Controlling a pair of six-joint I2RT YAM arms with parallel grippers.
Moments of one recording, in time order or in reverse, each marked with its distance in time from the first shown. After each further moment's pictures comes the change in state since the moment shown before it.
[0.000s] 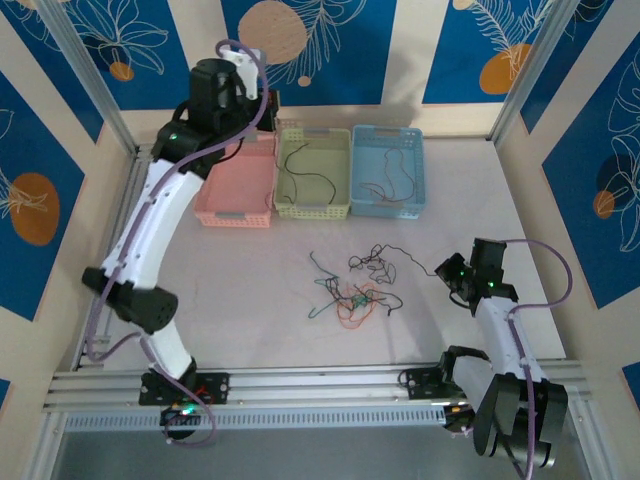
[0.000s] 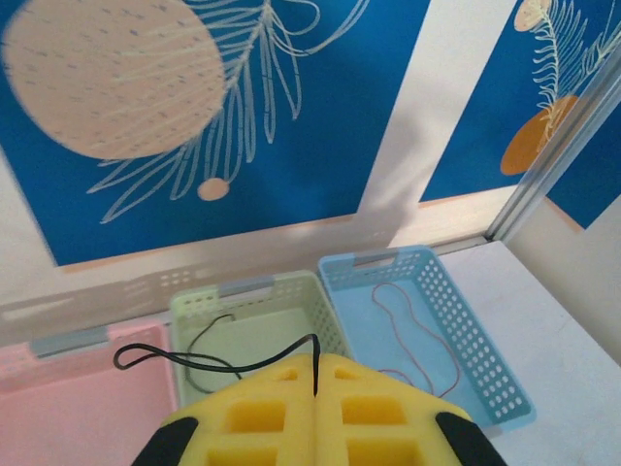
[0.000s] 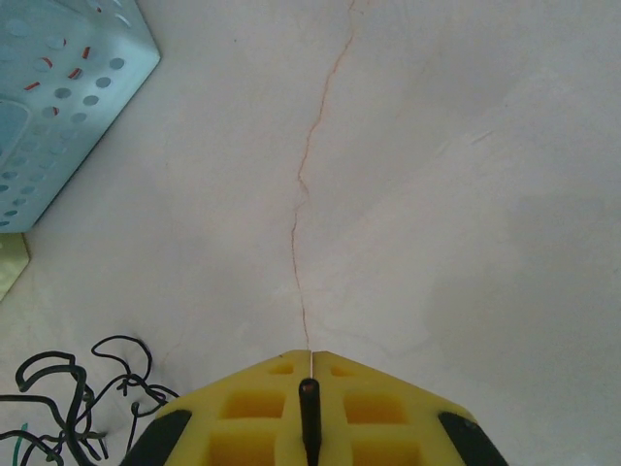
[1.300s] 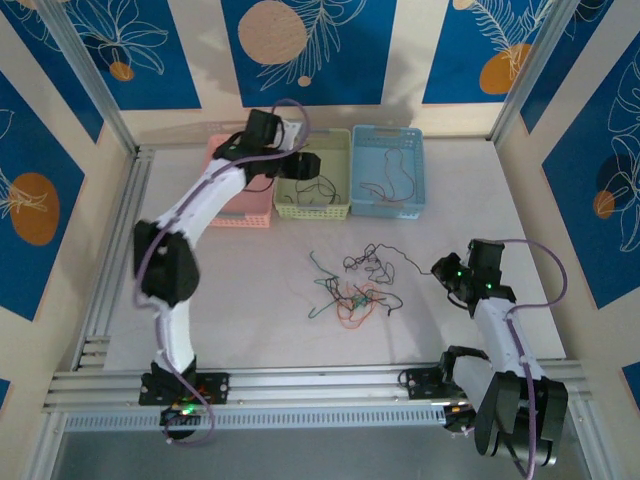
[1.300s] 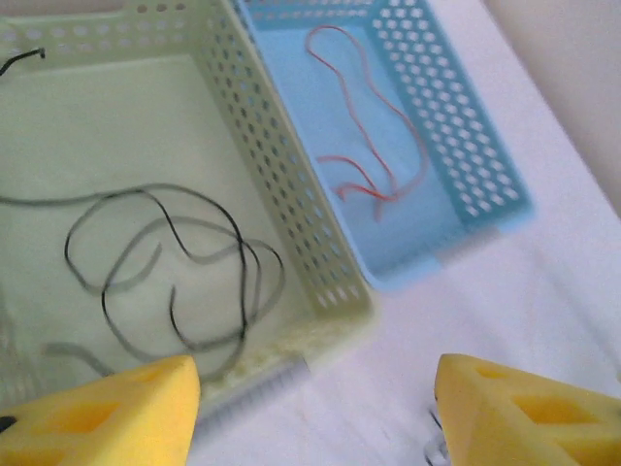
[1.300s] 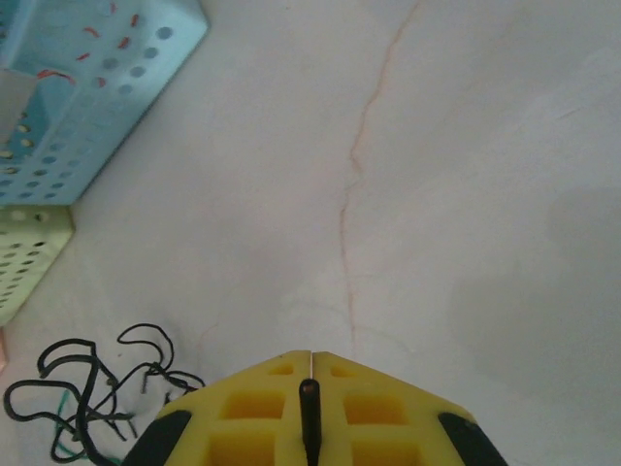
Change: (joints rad) left arm 0.031 0.089 -0.444 0.135 0.369 -0.031; right arm 0.016 -0.004 -0.028 0.072 -0.107 0.016
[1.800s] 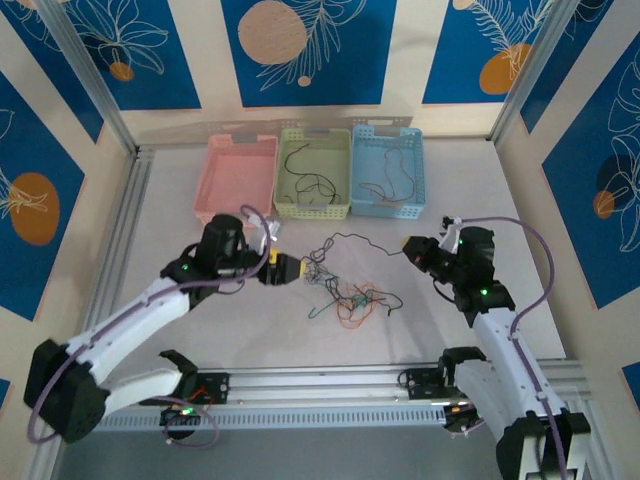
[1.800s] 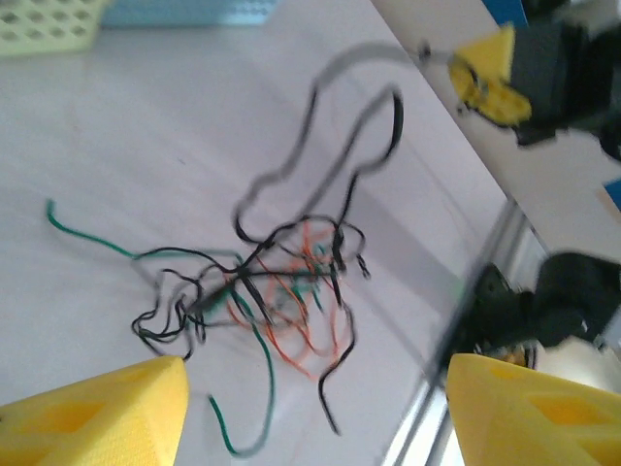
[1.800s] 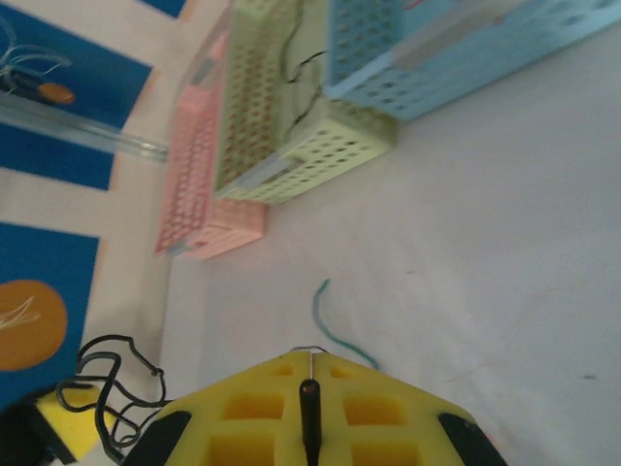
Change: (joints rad) left arm -0.168 -0.853 -1.050 0.335 0.166 -0.171; right arm 0.271 -0.141 0.105 0.111 -0.209 0.121
